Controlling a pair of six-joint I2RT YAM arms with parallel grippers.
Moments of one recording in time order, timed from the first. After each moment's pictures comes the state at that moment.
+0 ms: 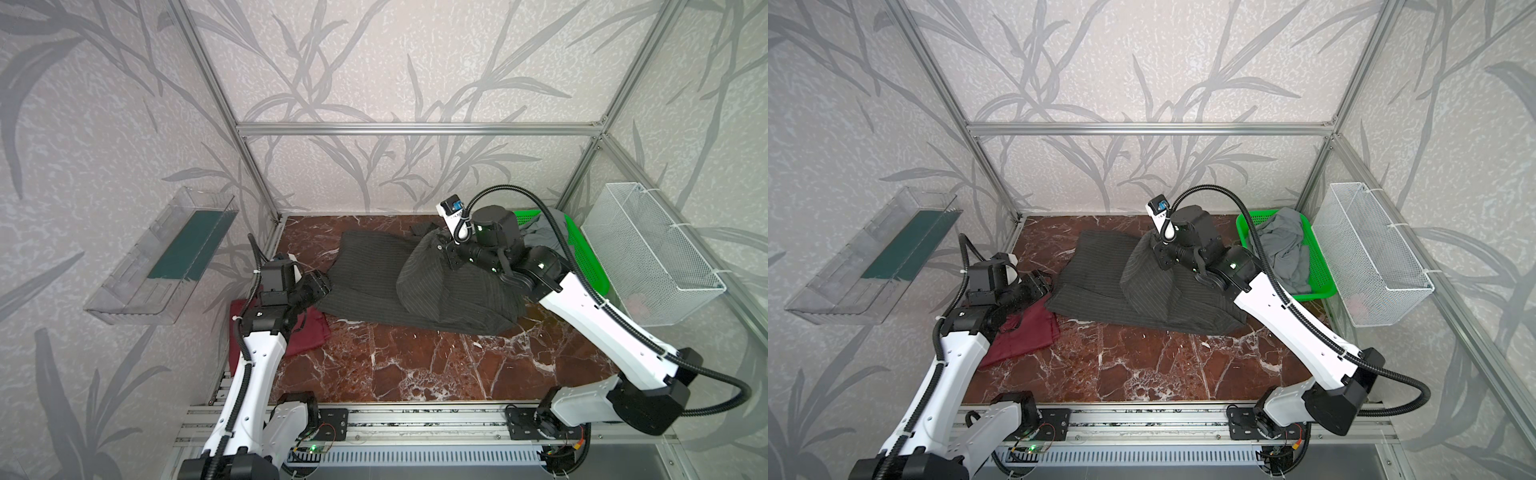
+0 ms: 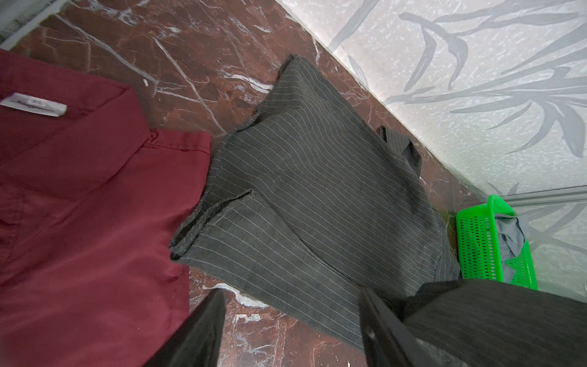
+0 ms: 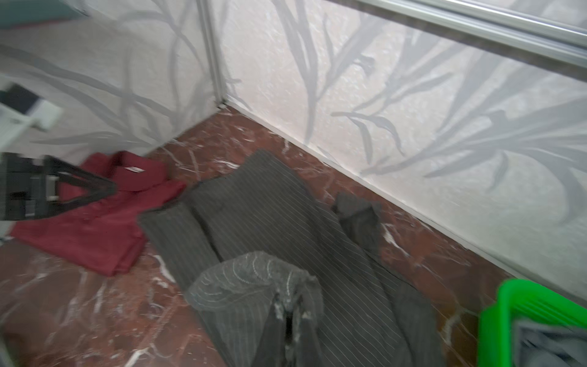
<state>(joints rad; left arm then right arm) 0.09 0.95 0.83 -0.58 0.25 -0.58 0.74 1.45 1.63 -0.66 0.24 -0.01</state>
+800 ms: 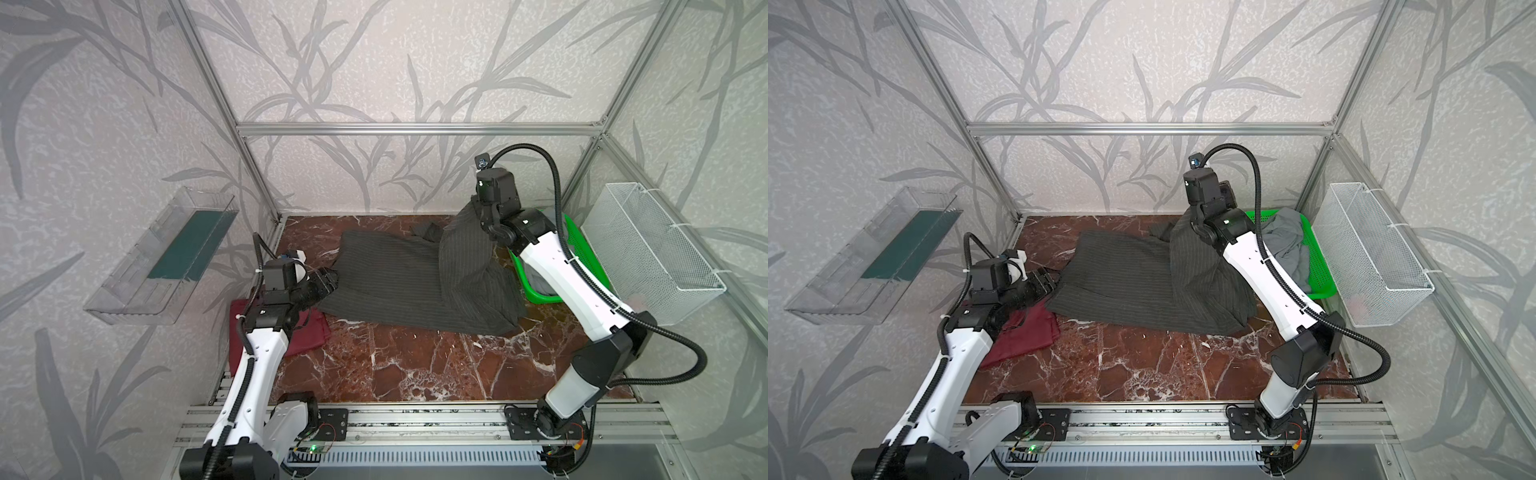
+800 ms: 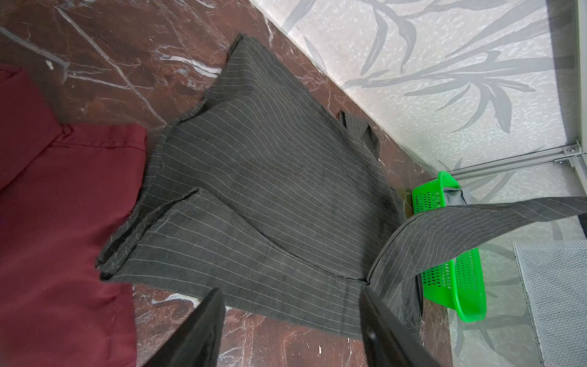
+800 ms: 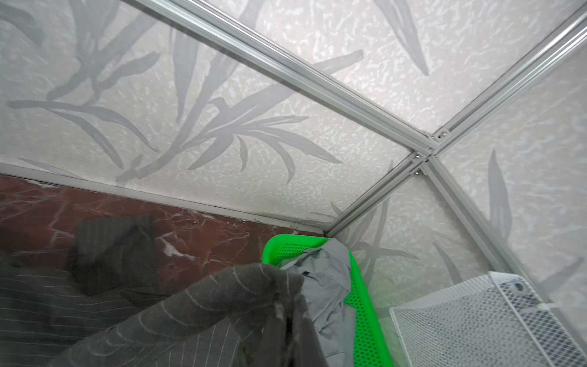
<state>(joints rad) 0.09 0.97 0.81 -0.49 0.39 -0.59 0.52 1.70 1.87 -0.58 0.81 -0.22</state>
